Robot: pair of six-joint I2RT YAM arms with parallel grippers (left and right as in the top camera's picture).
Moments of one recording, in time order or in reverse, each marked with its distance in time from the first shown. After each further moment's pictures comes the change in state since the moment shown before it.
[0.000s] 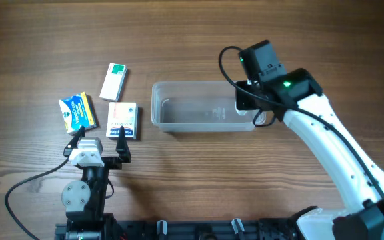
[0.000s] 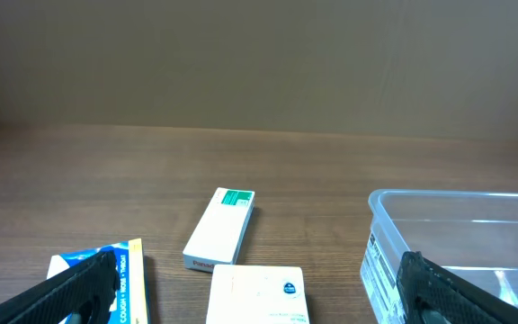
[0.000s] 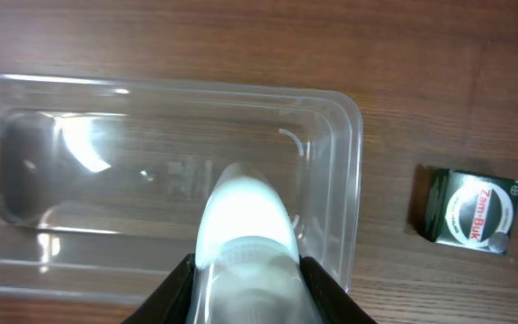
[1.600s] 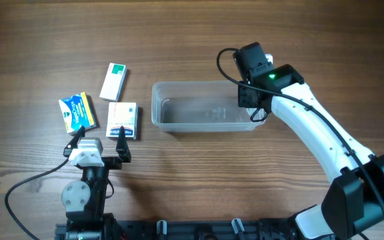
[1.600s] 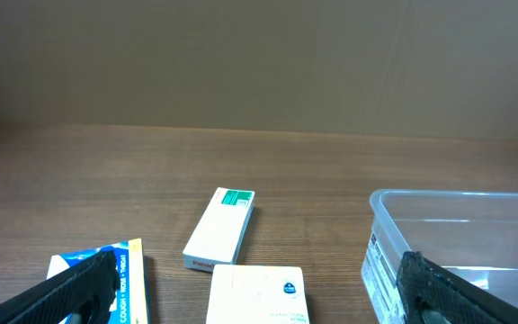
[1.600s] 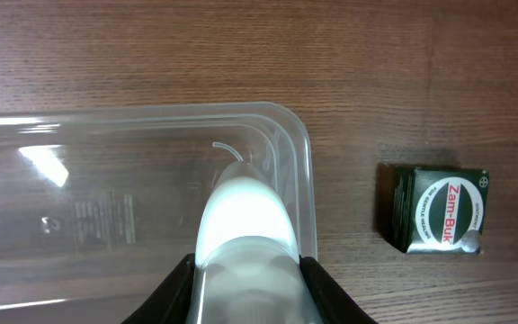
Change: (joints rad) left arm 0.000 0.000 0.000 0.000 0.000 0.000; right arm -0.035 0.119 -0.056 0.079 0.127 0.051
